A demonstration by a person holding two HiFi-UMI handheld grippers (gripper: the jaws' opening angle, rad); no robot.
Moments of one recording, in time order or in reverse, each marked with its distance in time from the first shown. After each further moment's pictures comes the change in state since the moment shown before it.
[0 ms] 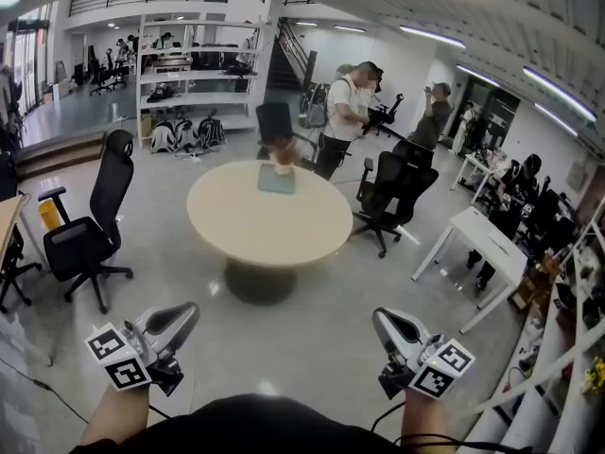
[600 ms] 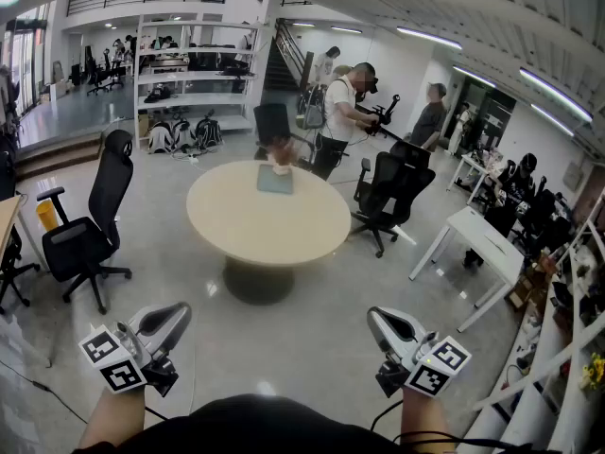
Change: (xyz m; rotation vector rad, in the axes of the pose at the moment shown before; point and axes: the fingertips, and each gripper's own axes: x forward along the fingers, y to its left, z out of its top) left arm -0.024 0.008 0.008 0.017 -0.017 0.025; right arm 0.010 0.018 -0.007 -0.038 0.029 0.008
